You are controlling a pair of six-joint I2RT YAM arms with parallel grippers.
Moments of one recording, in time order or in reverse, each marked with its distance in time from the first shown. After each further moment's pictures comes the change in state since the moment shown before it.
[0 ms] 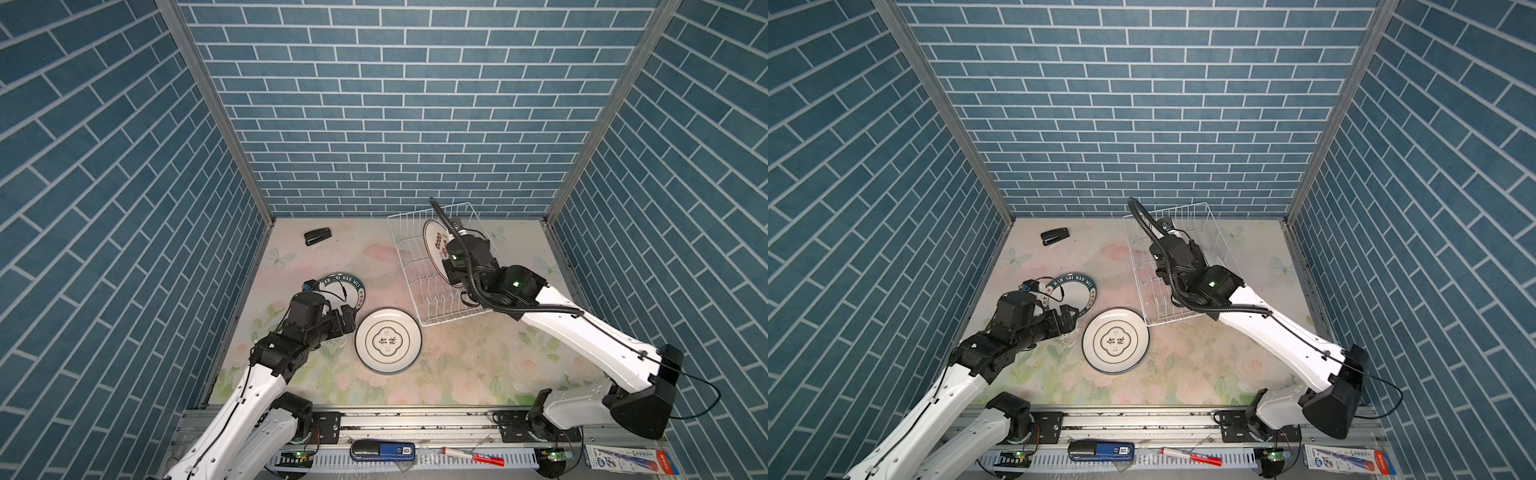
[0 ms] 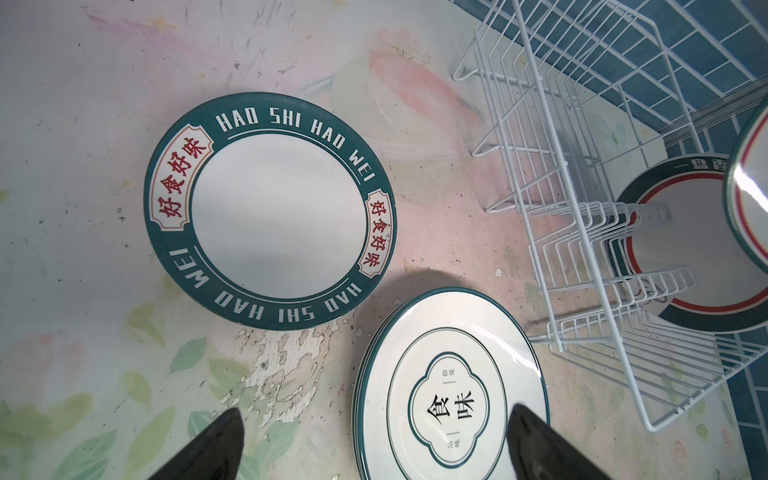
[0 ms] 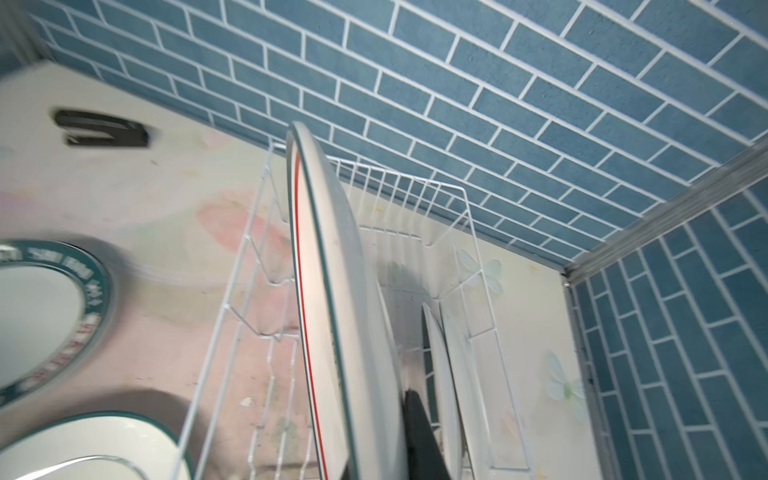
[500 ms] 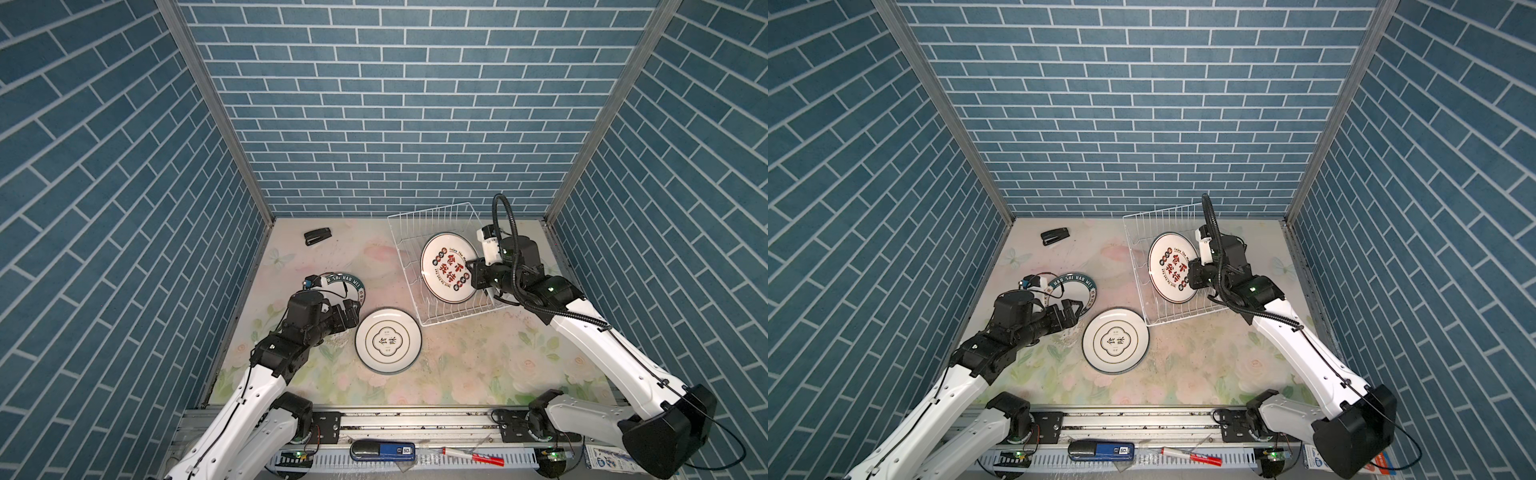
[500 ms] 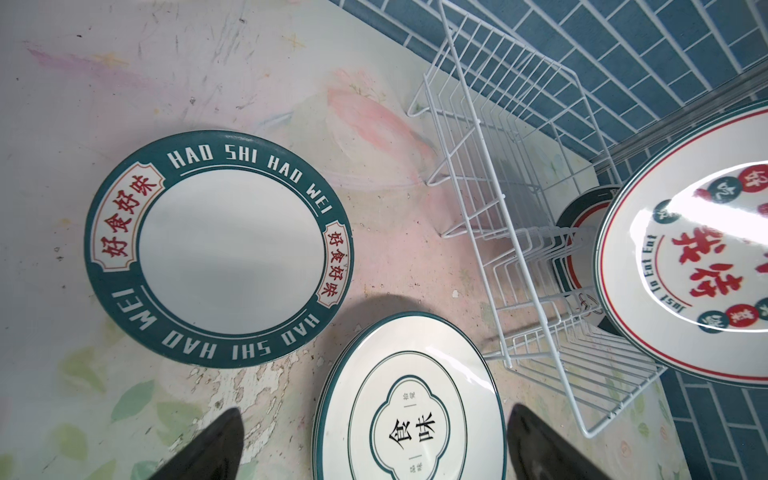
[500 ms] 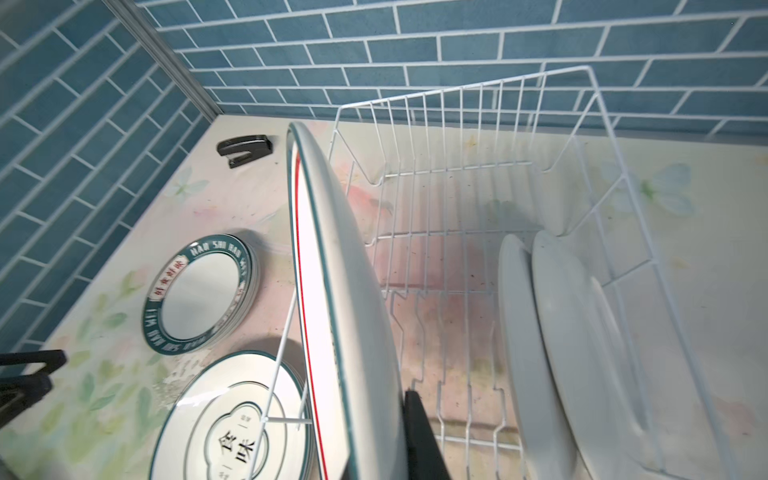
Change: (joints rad) left arm 0.000 -0.005 -0.021 0.129 0.066 -0.019; right arm -0.404 -0.153 -0.314 0.170 -0.750 0.149
